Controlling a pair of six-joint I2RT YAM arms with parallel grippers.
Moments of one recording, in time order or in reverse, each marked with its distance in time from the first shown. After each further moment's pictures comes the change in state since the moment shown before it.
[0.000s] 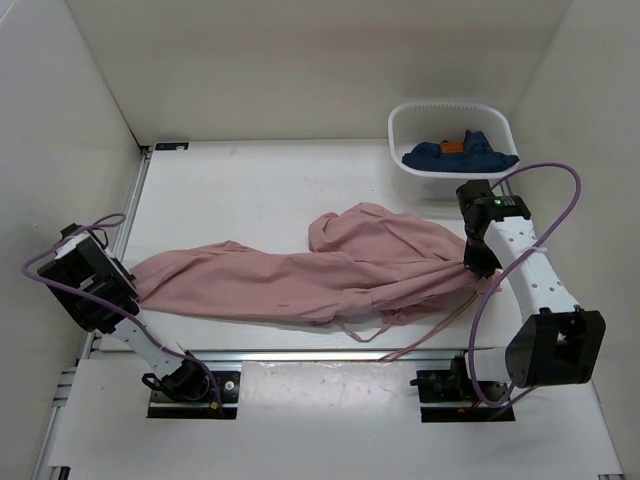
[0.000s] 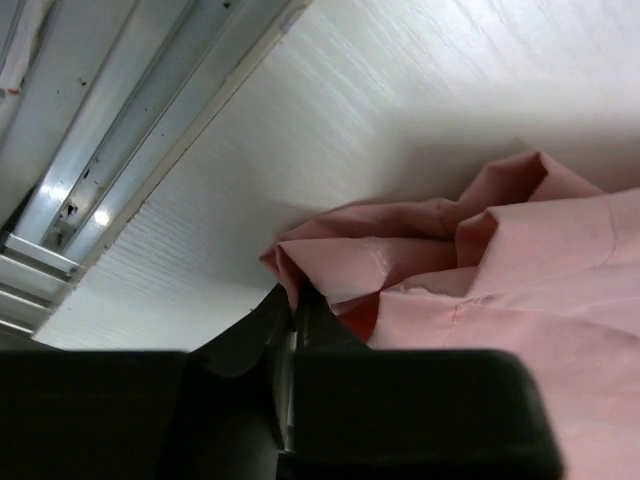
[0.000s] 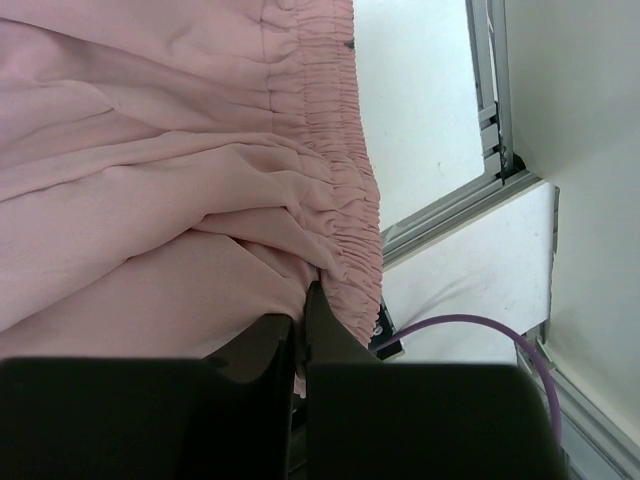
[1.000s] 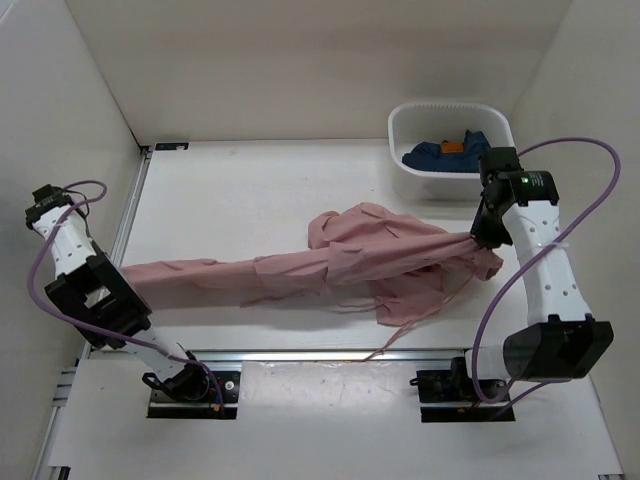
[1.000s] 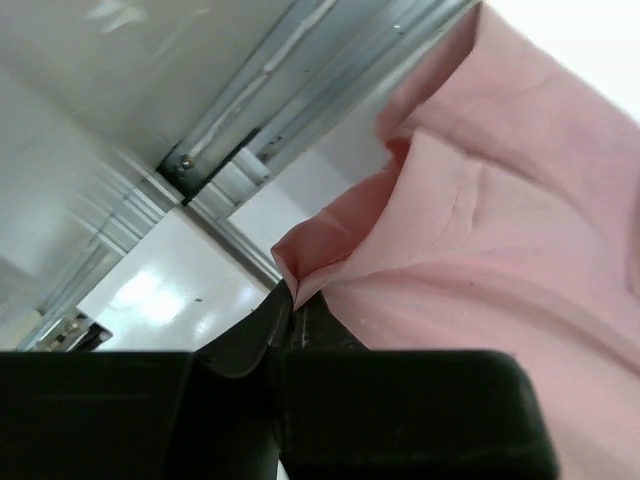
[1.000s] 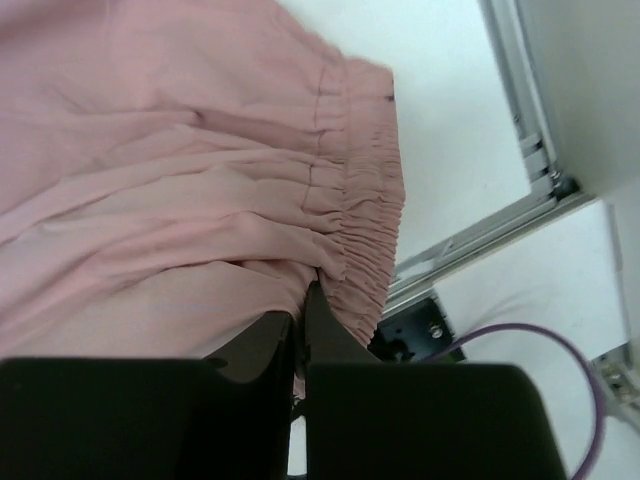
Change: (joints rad) left arm -0.043 -0.145 0.305 -0.311 -0.259 -0.002; right arm -0.051 0.056 0.354 -0.112 -0.114 0.051
